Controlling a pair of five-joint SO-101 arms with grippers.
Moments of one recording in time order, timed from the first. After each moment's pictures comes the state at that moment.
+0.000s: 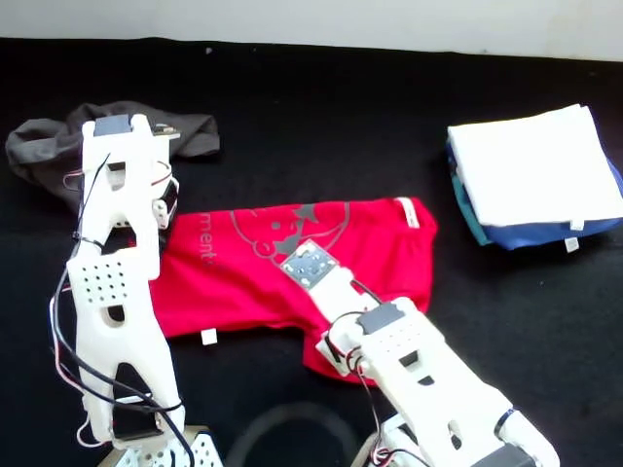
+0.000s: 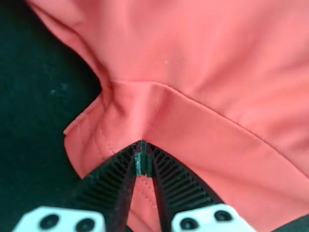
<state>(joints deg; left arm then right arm) -17.8 60.4 -48.3 98.8 -14.5 -35.0 -31.8 69.6 46.8 17.1</state>
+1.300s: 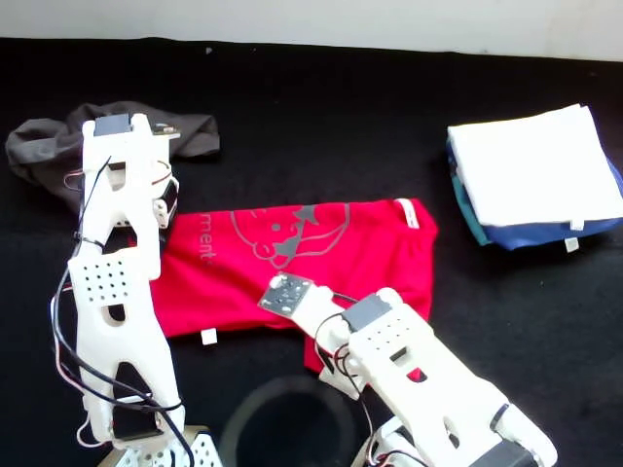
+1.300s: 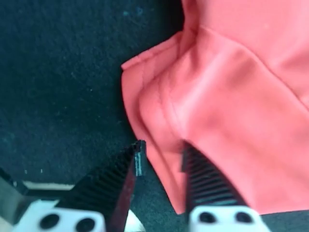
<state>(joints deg) -17.8 61.1 -49.4 99.3 -14.5 -39.6 -31.4 62.8 66.5 28.0</state>
